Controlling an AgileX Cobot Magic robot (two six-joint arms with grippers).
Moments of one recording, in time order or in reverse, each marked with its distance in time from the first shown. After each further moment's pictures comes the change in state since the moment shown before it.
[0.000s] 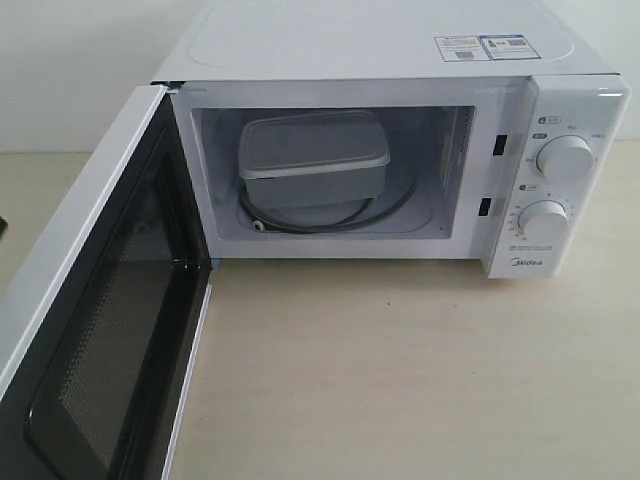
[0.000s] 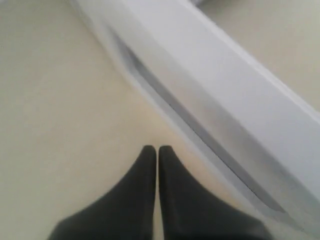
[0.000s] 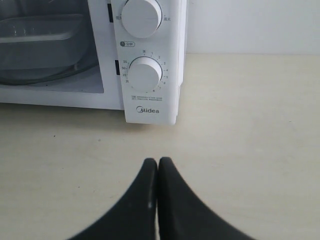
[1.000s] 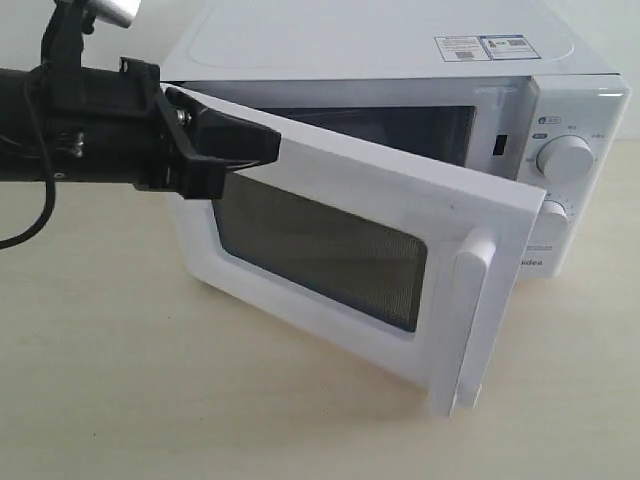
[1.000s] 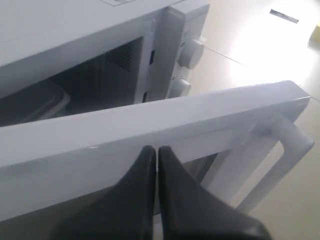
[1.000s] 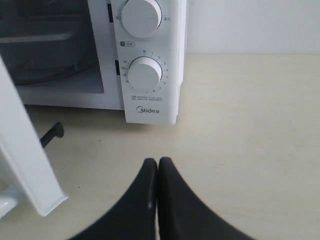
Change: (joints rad) left arm -0.226 0.408 0.000 -1.275 -0.325 0.953; right arm 0.000 0.000 0.000 0.000 0.000 0.002
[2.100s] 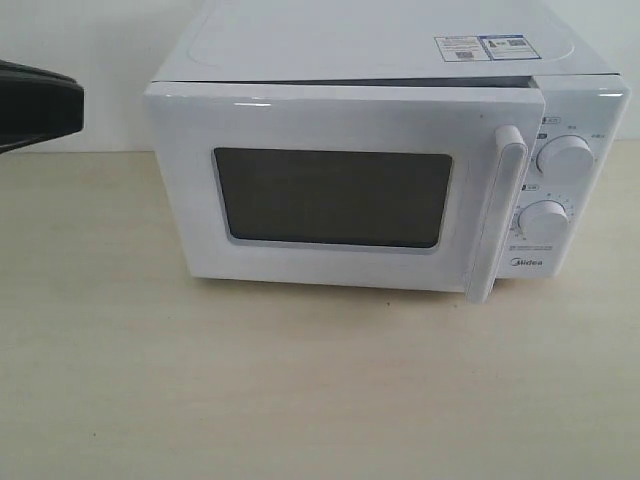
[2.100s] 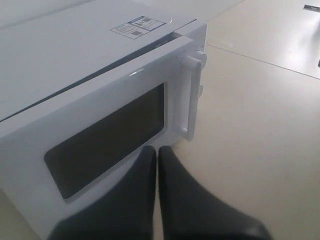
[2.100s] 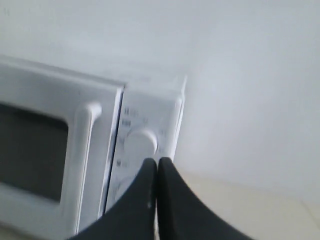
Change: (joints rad) left arm 0.000 -0.580 0.067 0.759 0.010 -0.725; right arm 0.000 0.000 0.002 -0.023 -0.389 -0.179
